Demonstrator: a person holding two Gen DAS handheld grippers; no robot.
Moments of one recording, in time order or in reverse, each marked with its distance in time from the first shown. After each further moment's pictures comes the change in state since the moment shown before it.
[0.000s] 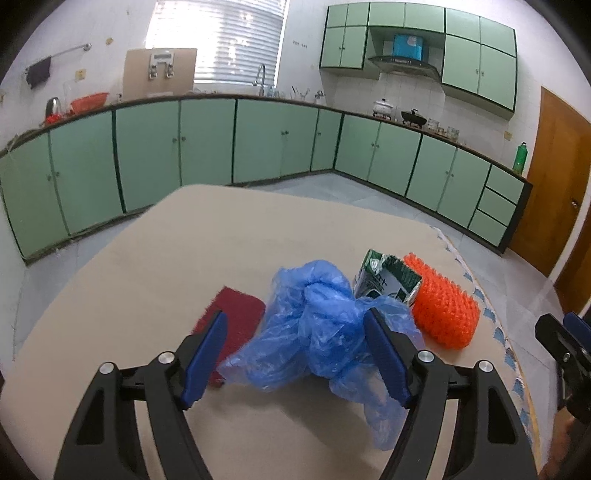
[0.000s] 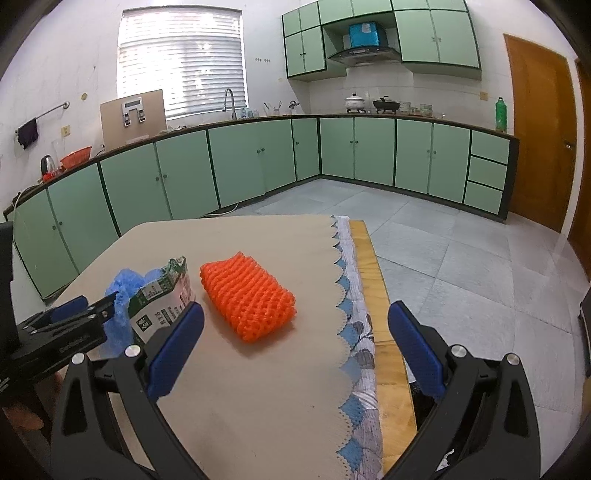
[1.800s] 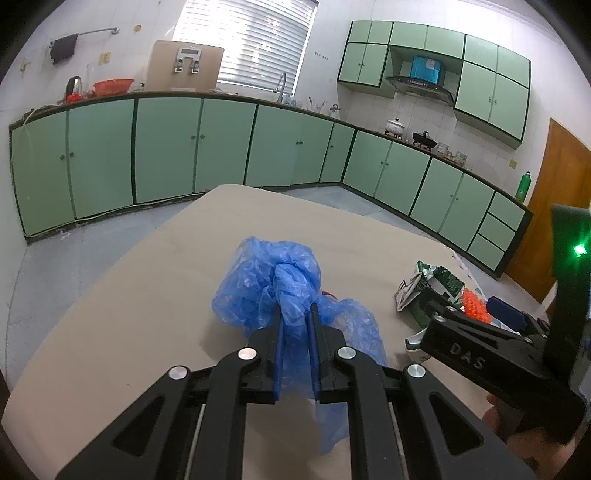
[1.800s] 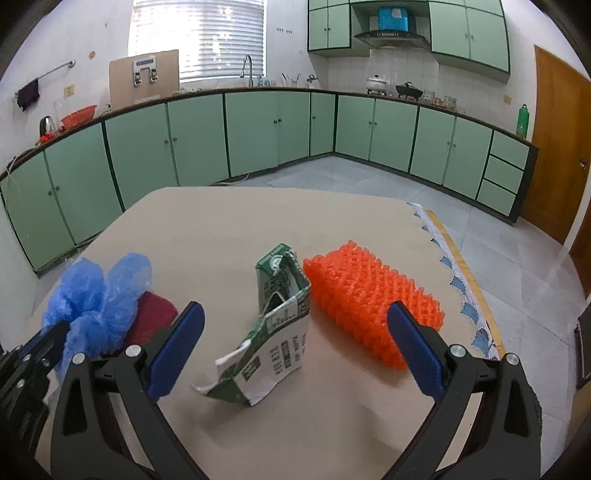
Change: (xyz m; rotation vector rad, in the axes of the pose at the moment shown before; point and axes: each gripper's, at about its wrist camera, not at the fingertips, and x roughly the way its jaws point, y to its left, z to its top) left arm -0.029 0.073 -0.013 -0.091 -0.053 -0.011; right arm 0.077 0.128 0.013 -0.088 0.117 -0.030
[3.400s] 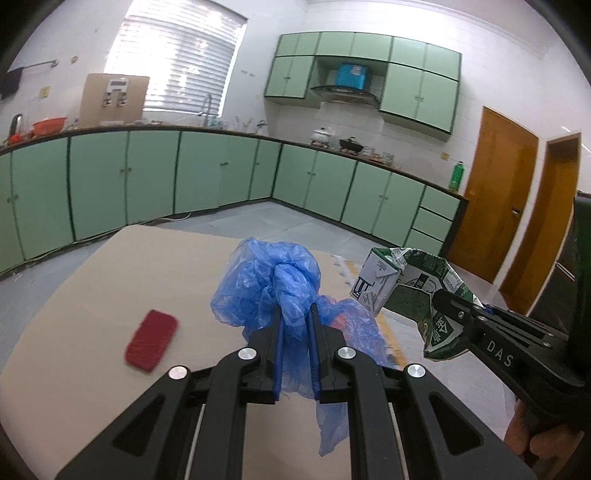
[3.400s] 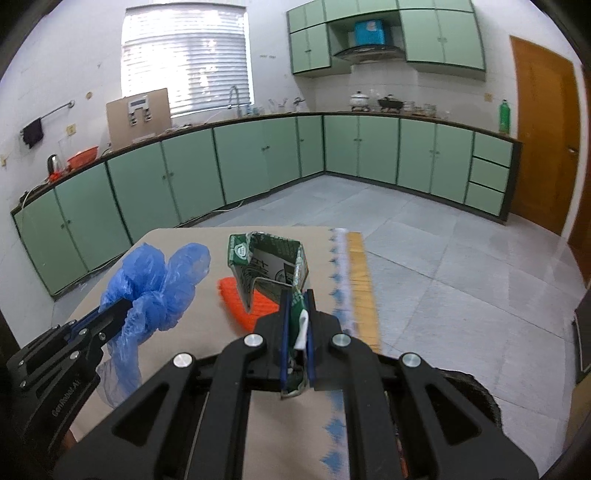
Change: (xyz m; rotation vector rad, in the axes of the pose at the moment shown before) left arm -0.054 -0.129 0.013 0.143 -0.064 -0.237; right arm -0.130 -0.143 0.002 0.080 -0.091 0.036
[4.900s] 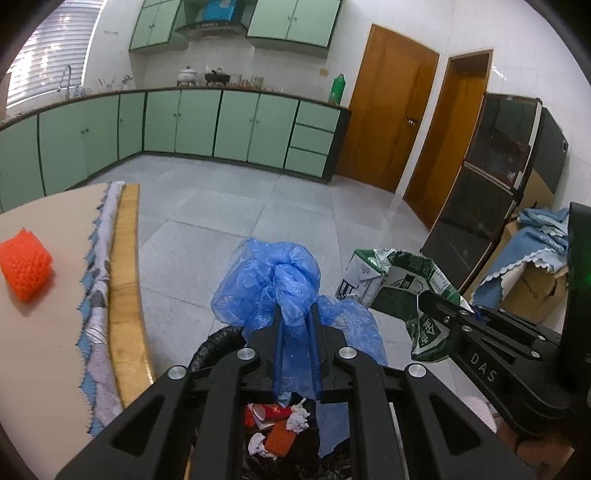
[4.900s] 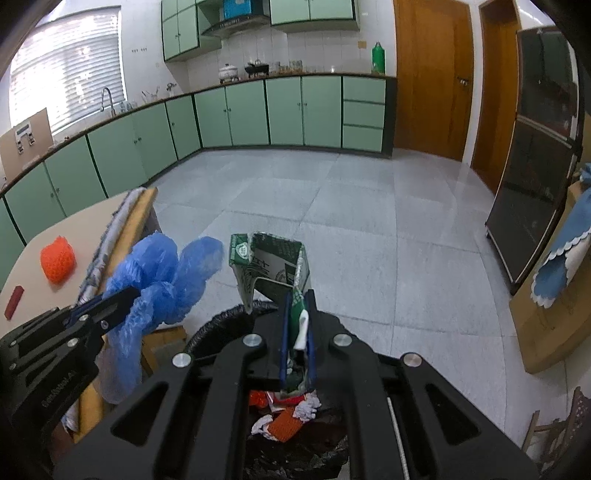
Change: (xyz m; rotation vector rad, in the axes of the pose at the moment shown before) left arm 0.084 -0.260 -0.093 0.226 0.288 -0.393; right arm -0.050 -0.248 -0.133 0.242 0.129 -0.363
